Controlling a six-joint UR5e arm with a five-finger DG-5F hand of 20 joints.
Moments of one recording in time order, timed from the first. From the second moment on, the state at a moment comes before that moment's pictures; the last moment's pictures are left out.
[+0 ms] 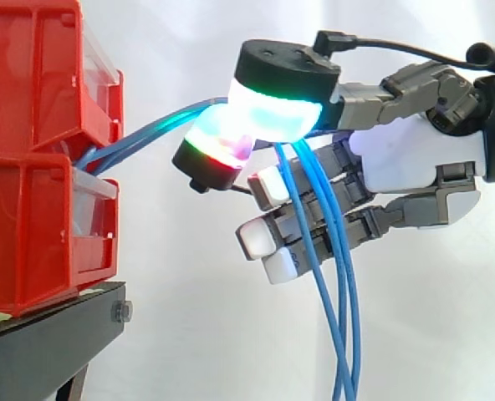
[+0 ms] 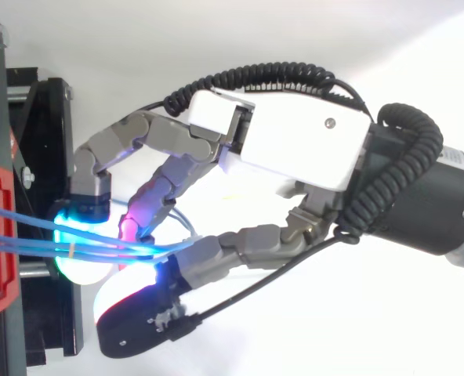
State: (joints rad) arm 0.23 -2.30 -1.00 -3.06 -1.07 -0.18
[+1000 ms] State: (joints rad) arm 0.22 -2.29 -0.99 -3.08 -1.07 -0.18
